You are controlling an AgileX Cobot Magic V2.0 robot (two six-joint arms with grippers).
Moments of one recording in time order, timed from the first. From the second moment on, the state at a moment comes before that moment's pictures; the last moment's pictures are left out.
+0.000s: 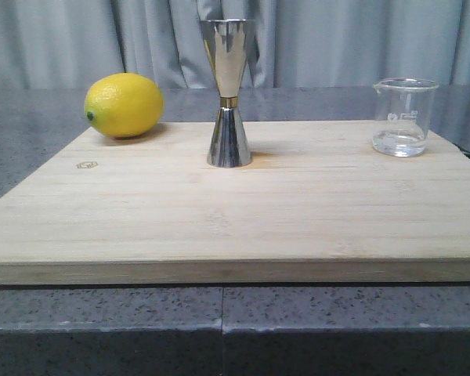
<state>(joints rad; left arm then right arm) 0.02 0.49 -0.51 -0.24 0.55 0.22 -0.01 0.56 -0.78 -0.01 0.76 -0.02</state>
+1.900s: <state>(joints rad) -0.02 -0.01 0.00 -0.04 0.11 0.12 -0.01 0.56 -0.78 -0.01 0.76 -0.02</state>
